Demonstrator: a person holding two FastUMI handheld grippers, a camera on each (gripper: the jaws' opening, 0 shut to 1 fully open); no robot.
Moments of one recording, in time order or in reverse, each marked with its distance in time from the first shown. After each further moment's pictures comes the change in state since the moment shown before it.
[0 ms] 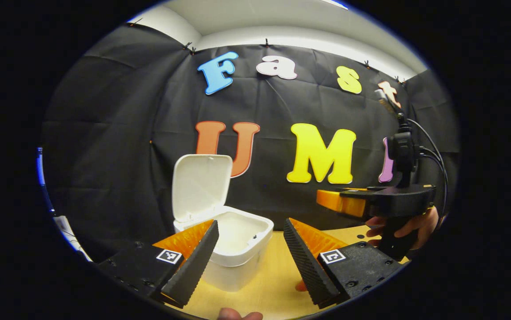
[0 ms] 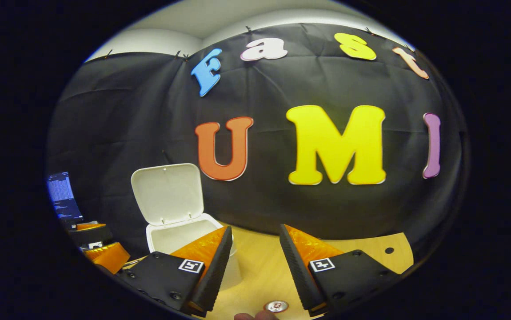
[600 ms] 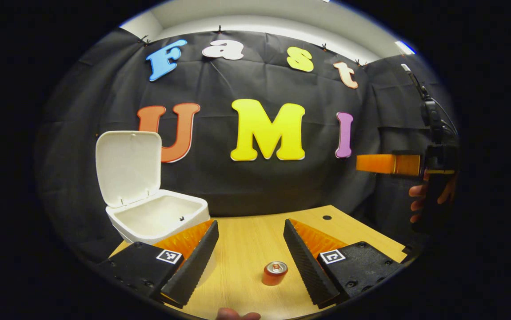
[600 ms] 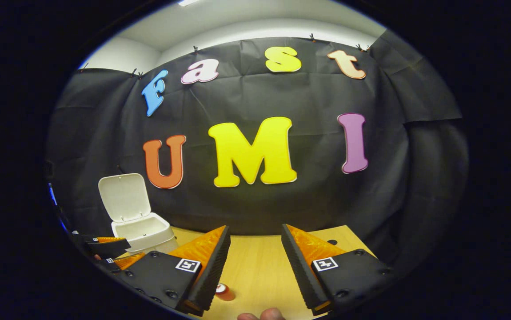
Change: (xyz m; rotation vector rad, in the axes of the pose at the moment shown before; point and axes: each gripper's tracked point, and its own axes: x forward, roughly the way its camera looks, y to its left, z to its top) left arm 0.018 -0.107 -0.080 0.107 0.108 -0.249; right arm -0.138 -0.159 -0.009 0.055 -0.089 -0.294
